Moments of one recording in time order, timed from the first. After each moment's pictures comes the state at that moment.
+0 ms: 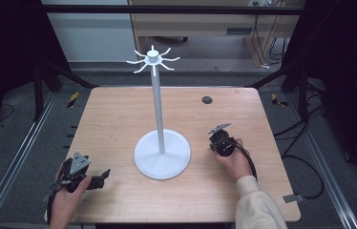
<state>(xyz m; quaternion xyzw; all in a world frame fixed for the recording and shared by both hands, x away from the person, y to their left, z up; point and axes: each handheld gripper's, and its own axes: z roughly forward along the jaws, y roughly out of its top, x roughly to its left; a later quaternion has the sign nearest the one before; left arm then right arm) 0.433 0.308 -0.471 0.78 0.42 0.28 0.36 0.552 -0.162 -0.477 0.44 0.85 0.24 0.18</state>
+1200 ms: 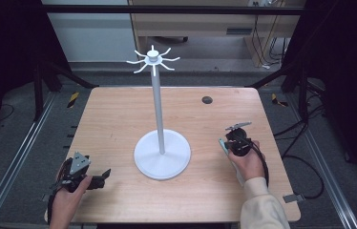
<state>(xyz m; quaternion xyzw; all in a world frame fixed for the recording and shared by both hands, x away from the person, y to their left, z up) 0.432 0.306 -0.470 0.78 0.42 0.28 0.37 0.534 -0.204 -0.451 0.52 0.80 0.25 0.19</state>
